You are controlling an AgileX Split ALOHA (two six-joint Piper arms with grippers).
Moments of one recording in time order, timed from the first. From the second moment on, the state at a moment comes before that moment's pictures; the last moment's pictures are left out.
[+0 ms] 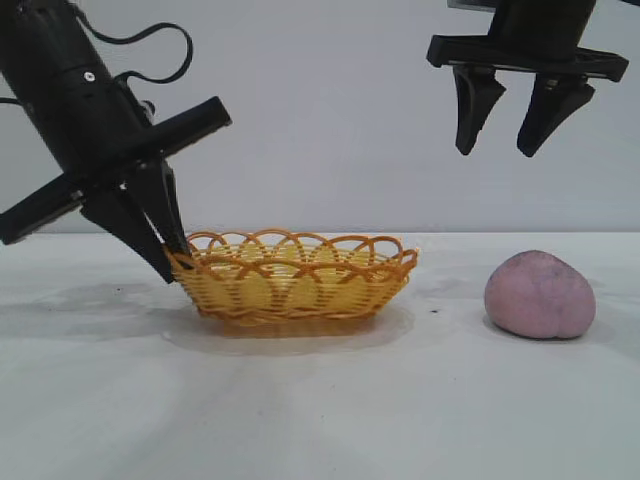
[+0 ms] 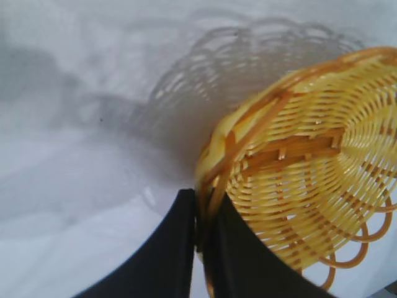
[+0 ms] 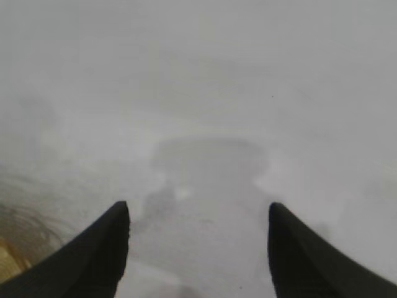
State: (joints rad) left arm -0.26 2.00 -1.20 -0.77 0.77 0.11; right arm 0.33 1.89 -1.39 0.05 0.66 0.03
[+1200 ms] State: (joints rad) left arm -0.26 1.95 -1.43 -0.28 0.91 0.05; right arm 0.33 1.89 -1.39 0.05 0.67 0.04
